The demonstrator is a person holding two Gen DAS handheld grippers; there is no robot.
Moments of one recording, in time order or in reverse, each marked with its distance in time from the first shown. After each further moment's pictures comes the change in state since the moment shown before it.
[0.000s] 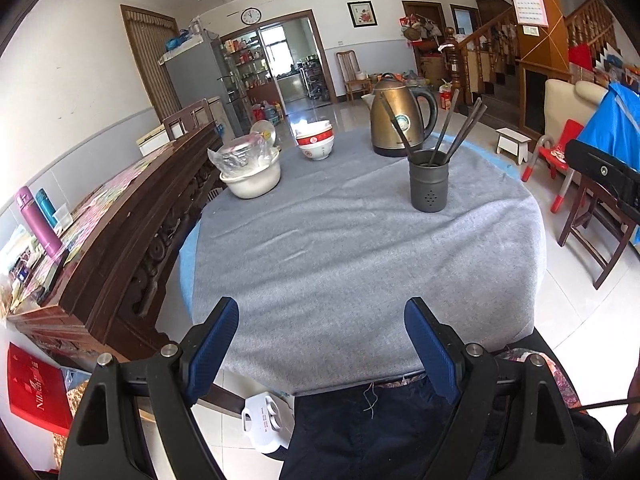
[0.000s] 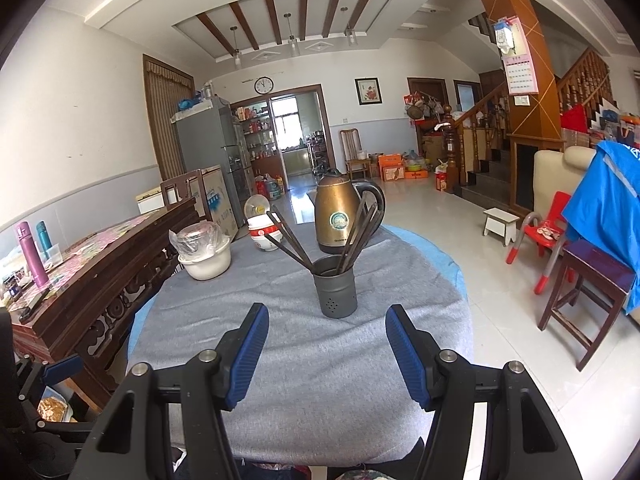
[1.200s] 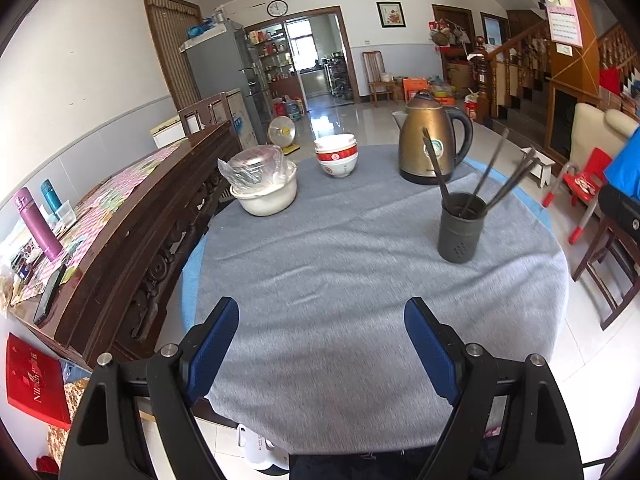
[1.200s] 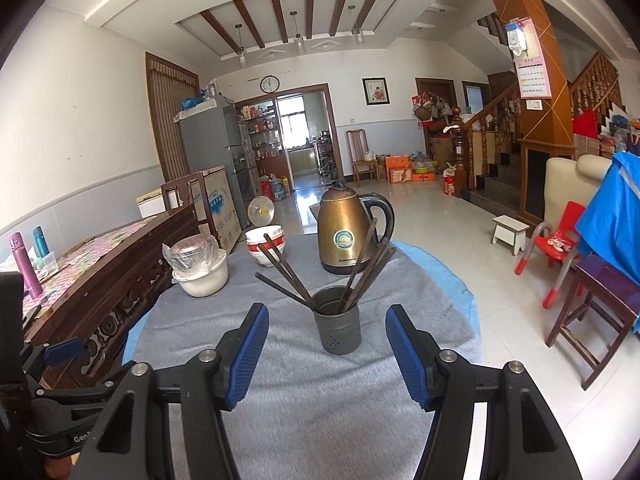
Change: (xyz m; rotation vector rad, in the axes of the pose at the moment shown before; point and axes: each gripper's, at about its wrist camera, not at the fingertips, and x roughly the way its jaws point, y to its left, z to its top) left arm 0.047 0.014 0.077 -0.095 0.020 0.048; right arm 0.061 -0.005 0.053 -0.014 0.011 0.028
